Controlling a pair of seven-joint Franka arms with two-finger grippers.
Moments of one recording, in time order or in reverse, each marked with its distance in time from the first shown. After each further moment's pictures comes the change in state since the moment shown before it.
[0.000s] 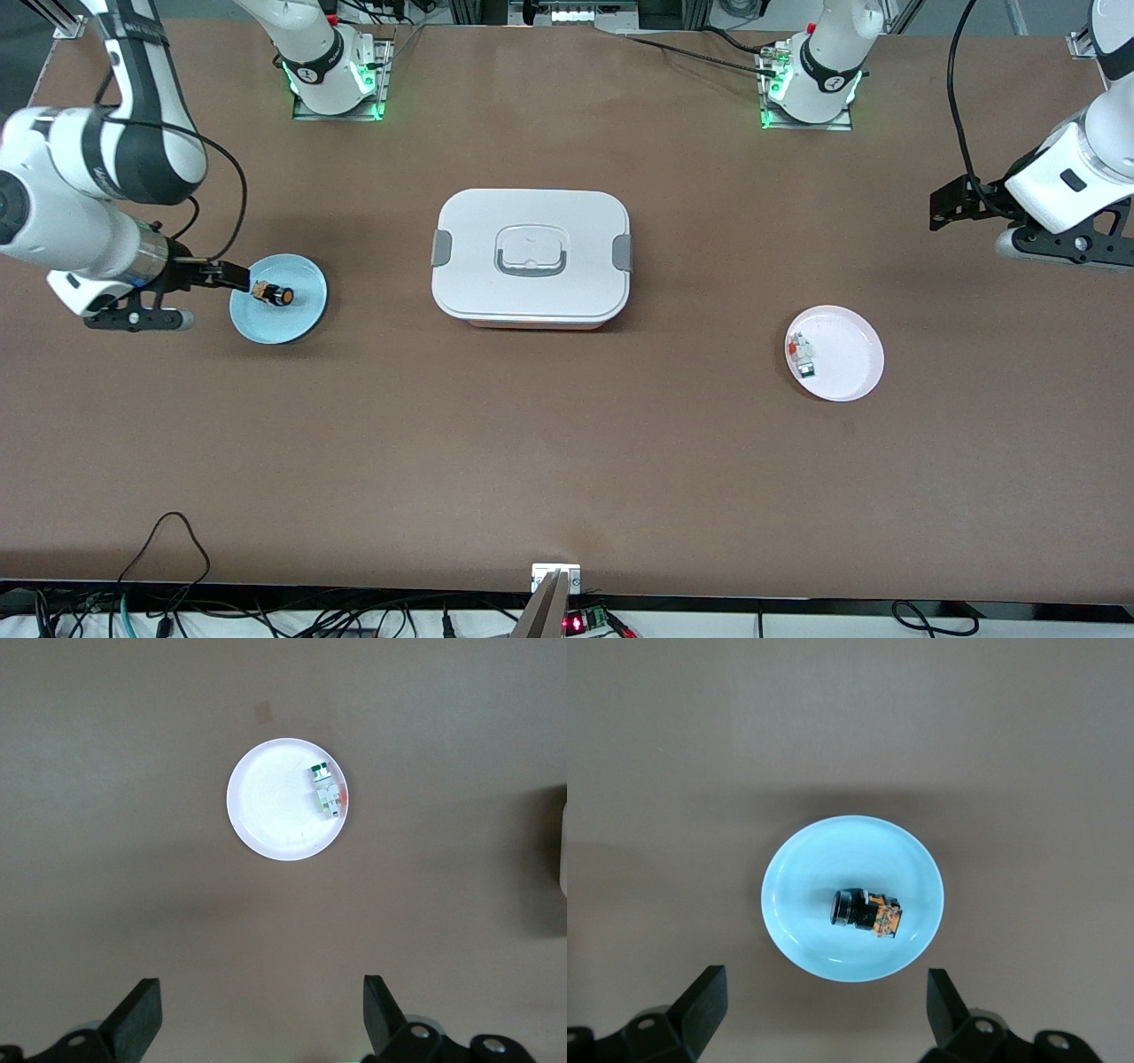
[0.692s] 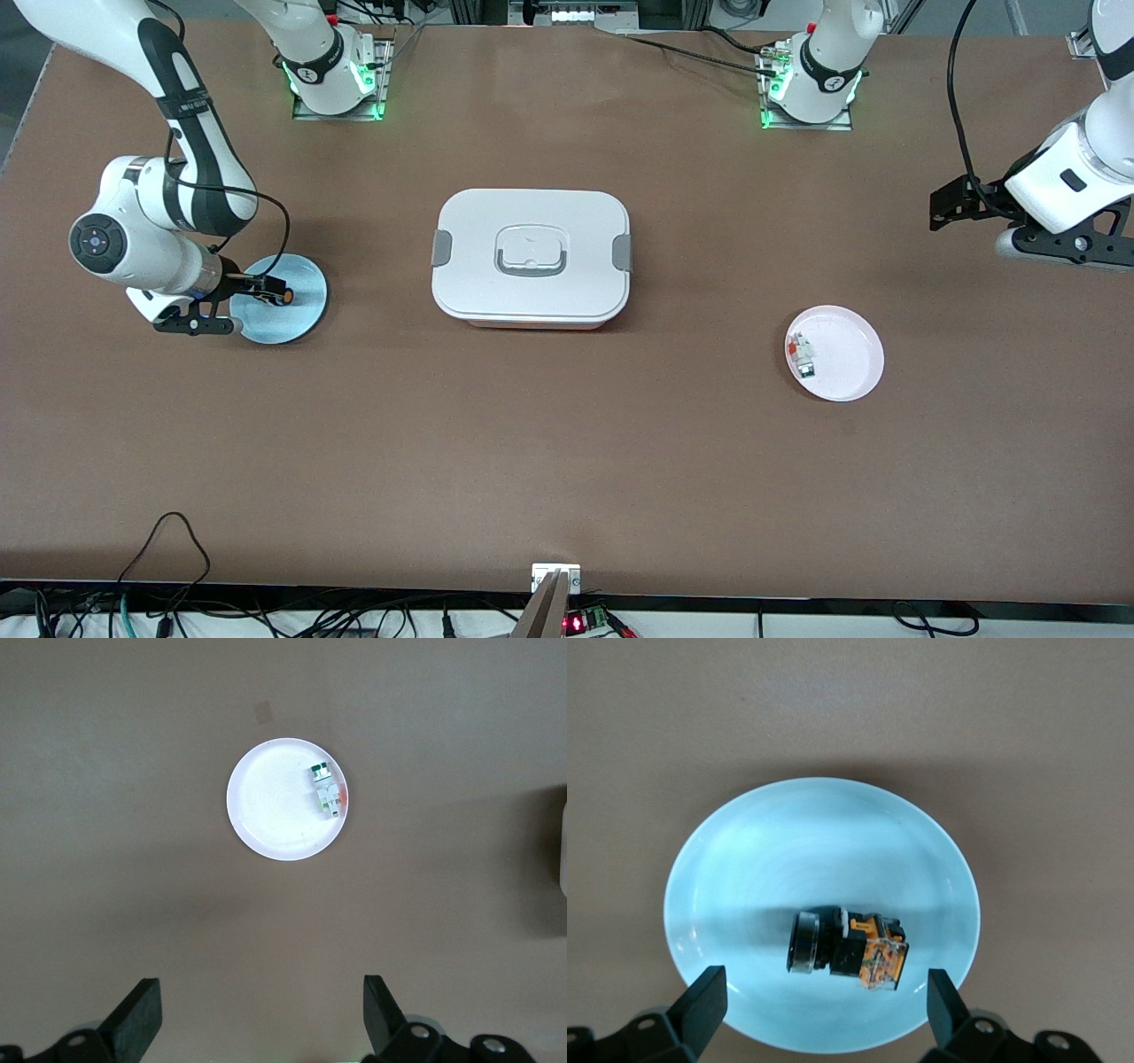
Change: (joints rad) left arm 0.000 0.000 0.000 0.000 0.000 0.000 0.000; right arm -0.042 0.128 -0.001 -0.187 0.000 0.286 0.000
